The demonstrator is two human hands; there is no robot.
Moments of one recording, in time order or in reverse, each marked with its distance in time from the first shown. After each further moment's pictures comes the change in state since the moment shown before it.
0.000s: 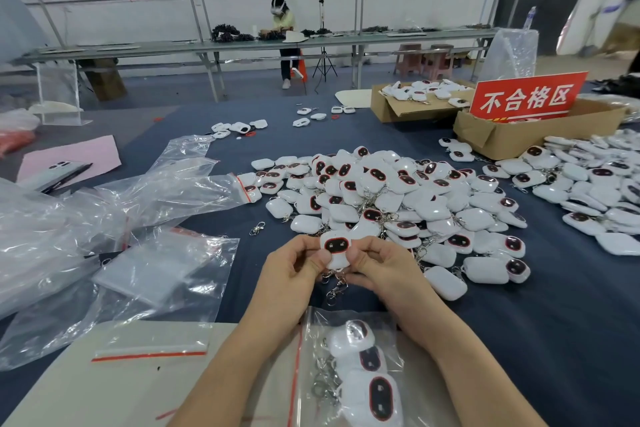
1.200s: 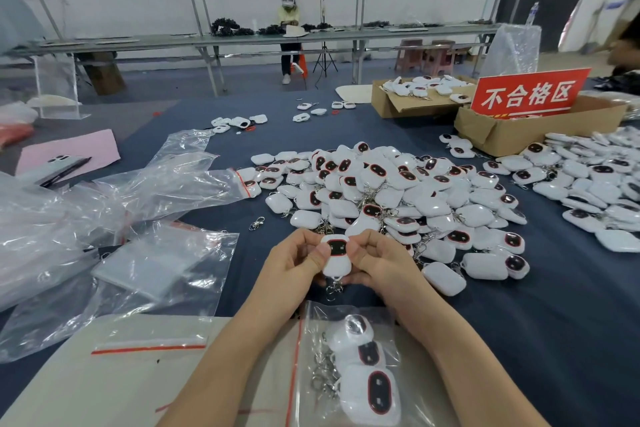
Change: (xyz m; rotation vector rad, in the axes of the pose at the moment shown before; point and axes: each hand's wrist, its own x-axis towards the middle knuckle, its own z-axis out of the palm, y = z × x) left_hand -0.001 0.005 -0.003 -0.101 -0.079 -0.135; right_hand 0.002 -0.004 0.005 -0.051 0.021 0.055
